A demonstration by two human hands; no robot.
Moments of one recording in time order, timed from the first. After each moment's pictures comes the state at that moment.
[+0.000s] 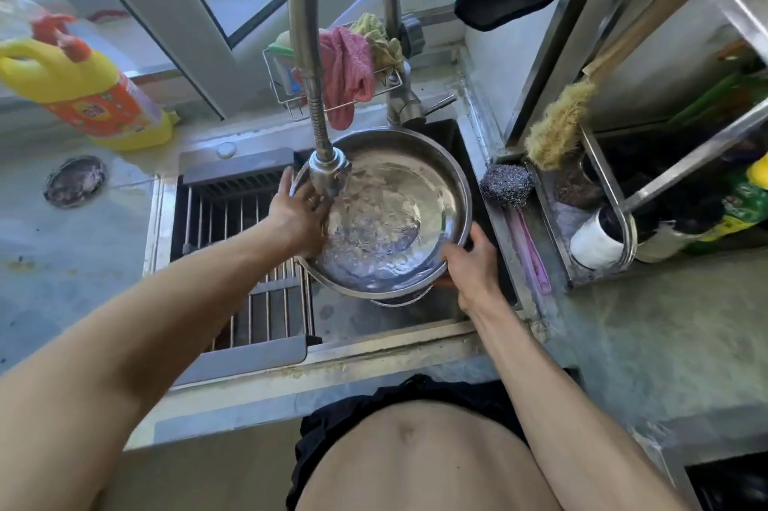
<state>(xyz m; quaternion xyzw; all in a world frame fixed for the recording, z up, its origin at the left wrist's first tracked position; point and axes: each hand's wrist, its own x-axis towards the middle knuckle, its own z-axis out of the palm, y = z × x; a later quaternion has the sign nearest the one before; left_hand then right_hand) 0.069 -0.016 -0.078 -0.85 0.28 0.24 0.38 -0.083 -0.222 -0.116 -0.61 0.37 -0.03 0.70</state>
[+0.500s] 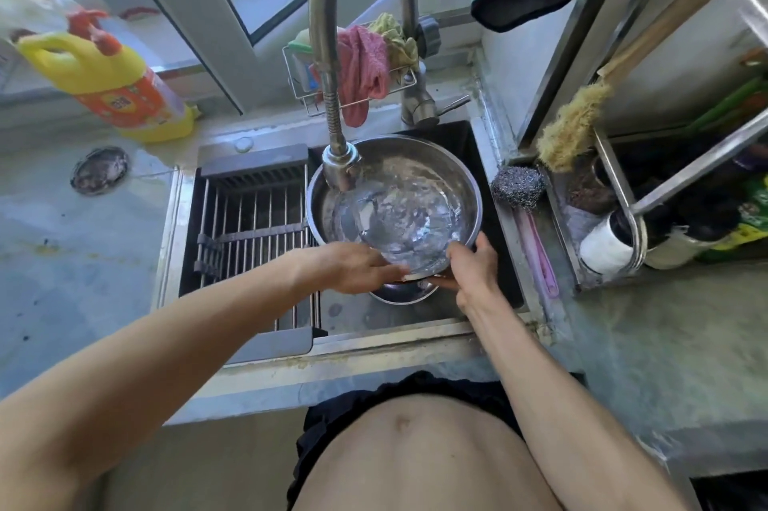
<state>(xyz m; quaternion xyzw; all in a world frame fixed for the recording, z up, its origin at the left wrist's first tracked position) -0.015 -0.049 -0.035 -0.85 0.25 0.46 0.00 -0.080 -0.212 -0.115 -0.52 0.44 0.01 0.73</state>
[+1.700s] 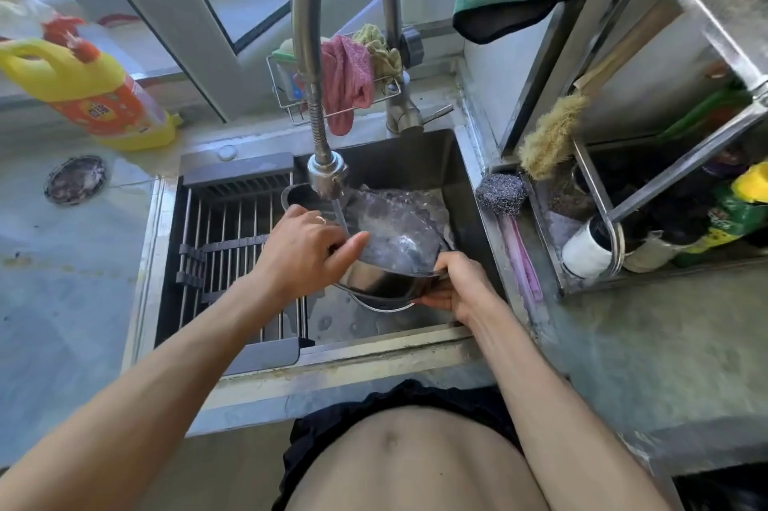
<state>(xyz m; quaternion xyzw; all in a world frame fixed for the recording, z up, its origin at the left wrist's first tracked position) -0.003 -0.005 -0.049 -0.92 0.38 -0.04 -0.12 -0.088 -0.225 -0.103 -0.50 0.45 0.16 0.72</state>
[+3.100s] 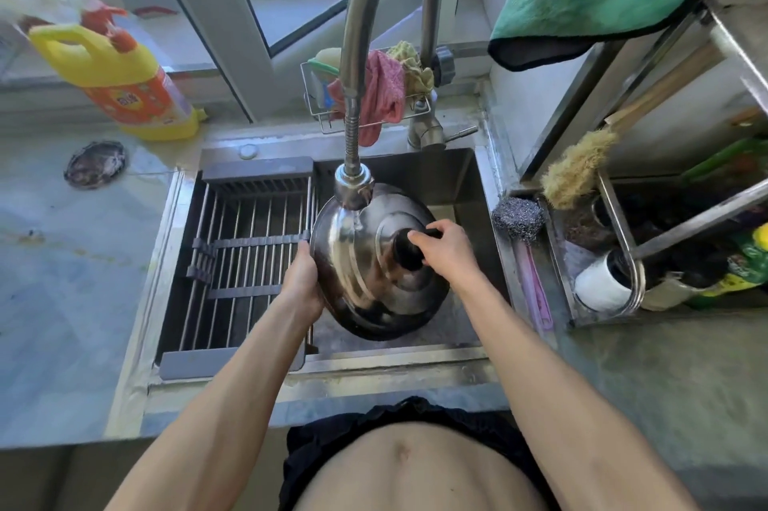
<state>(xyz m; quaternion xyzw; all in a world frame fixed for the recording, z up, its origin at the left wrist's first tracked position) -0.006 -0.001 -0.117 -0.55 -0.38 0.24 -0.70 -0.016 -0.217 -0.117 -0.77 0.30 0.12 0.55</state>
